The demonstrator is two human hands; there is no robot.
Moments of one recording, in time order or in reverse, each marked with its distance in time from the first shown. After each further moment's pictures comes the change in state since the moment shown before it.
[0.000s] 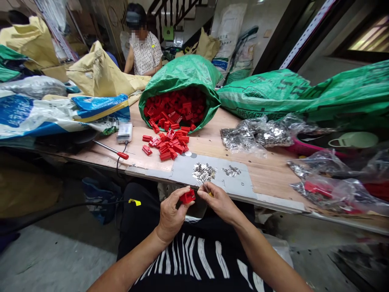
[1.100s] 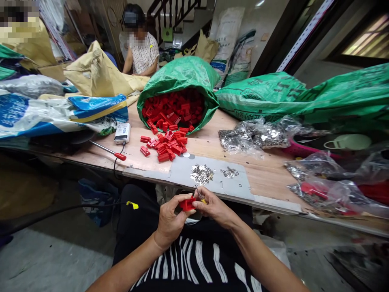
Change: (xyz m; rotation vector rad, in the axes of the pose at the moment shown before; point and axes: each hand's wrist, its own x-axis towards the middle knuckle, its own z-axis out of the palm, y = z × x) left_hand -0.004 0.005 0.000 -0.154 -0.086 -0.115; right_hand -0.005 0.008 0.008 0.479 -0.275 0.184
